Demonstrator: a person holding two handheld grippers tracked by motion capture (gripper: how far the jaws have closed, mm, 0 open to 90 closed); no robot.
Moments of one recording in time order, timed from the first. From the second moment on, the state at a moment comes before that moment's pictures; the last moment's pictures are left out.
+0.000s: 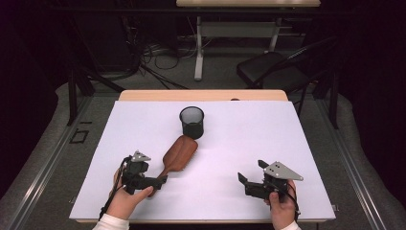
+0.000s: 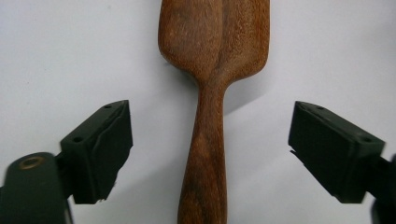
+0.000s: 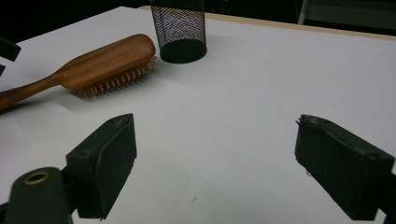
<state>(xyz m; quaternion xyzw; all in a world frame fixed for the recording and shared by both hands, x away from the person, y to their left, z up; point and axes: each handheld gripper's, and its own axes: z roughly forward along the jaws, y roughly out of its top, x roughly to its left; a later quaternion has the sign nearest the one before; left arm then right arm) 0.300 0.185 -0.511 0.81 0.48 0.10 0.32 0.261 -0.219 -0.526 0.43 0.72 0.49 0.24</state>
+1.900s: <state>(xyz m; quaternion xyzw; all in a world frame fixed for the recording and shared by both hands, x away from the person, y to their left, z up) 0.326 0.161 -0.494 0.87 0.44 0.05 0.21 0.261 -0.218 -0.527 0.43 0.72 0.49 0.24</state>
